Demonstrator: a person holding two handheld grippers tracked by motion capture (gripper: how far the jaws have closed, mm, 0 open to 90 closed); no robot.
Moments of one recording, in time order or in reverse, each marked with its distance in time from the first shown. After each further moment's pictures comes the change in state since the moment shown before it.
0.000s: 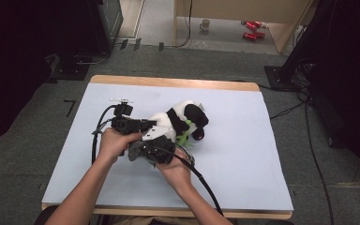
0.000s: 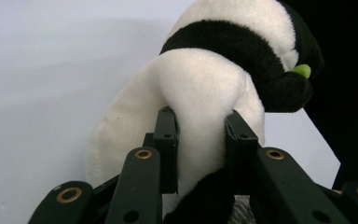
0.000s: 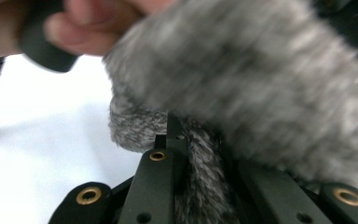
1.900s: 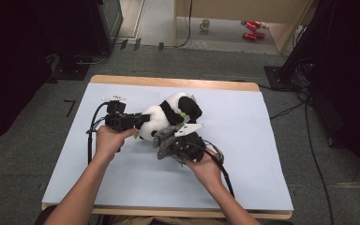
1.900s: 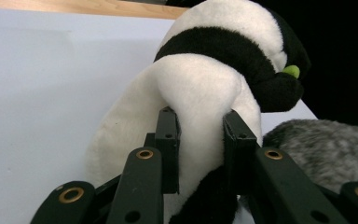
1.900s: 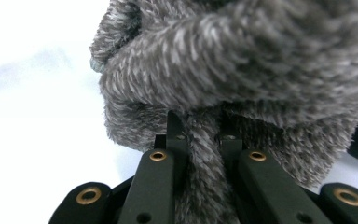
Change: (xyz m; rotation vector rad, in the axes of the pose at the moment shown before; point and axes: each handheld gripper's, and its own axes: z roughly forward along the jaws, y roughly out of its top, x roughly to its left) left arm 0.013 0.005 -0.015 -0.120 0.055 0.083; right arm -0.059 -0.036 -0.061 0.073 -0.013 0.058
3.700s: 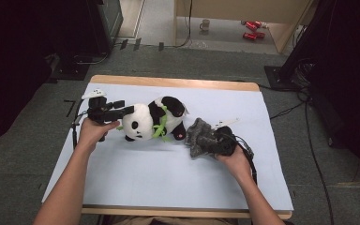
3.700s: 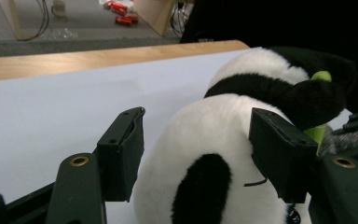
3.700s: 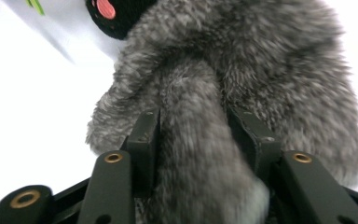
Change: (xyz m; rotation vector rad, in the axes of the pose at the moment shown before) left arm 0.065 0.006 -0.026 -0.149 0.044 0.152; right arm -0.099 -0.062 -0.016 0.125 -0.047 0.212
